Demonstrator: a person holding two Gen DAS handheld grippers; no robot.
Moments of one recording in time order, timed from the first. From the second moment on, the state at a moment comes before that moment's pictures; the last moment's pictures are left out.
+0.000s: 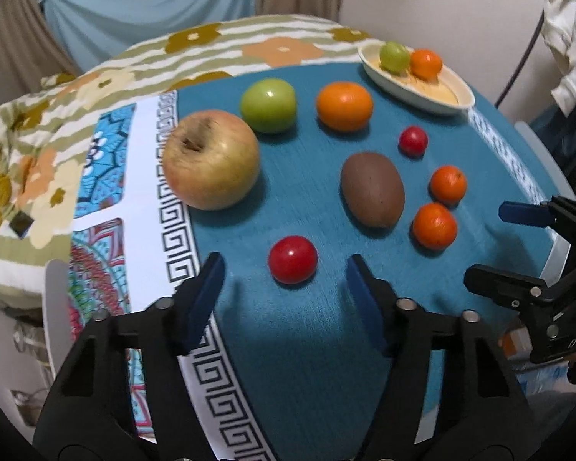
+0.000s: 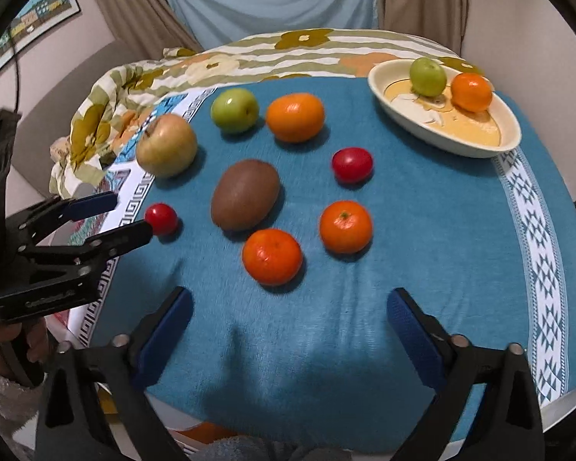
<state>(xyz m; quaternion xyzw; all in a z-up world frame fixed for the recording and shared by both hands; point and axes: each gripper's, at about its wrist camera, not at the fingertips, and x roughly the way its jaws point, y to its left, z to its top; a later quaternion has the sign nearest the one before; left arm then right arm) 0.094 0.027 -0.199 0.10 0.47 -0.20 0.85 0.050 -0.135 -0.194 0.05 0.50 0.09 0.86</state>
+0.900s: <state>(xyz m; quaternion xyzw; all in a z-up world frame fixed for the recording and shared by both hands) 0.105 0.027 -0.217 0.10 0.51 -0.19 0.83 0.073 -0.124 -0.212 0.04 0.51 0.10 0.85</state>
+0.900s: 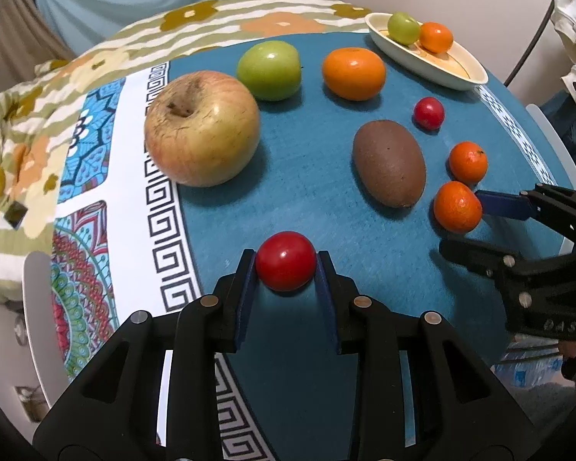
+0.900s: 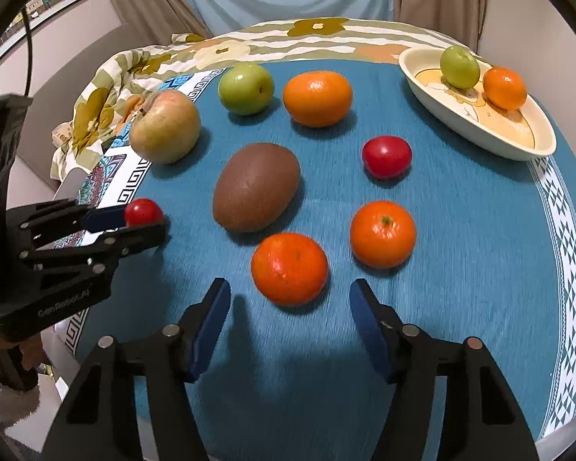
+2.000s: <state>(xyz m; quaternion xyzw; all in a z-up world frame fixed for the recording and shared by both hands) 0.087 0.019 -0.091 0.05 0.42 -0.18 0.89 0.067 -0.171 -0.095 0.05 0.43 0.08 0.90</state>
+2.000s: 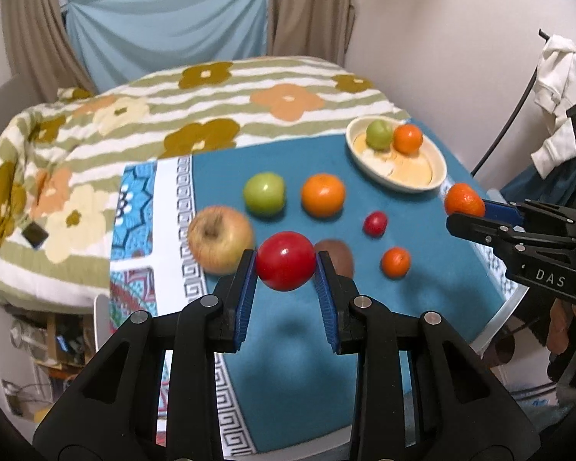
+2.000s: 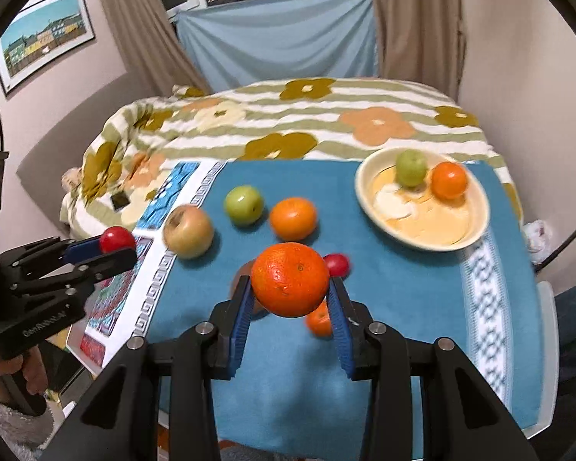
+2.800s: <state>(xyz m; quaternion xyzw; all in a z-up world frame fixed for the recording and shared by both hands) 0.165 -0.169 -0.094 0.02 0.43 -0.18 0.89 0.143 -0.347 -0.107 0.04 0.45 0.13 0.89</state>
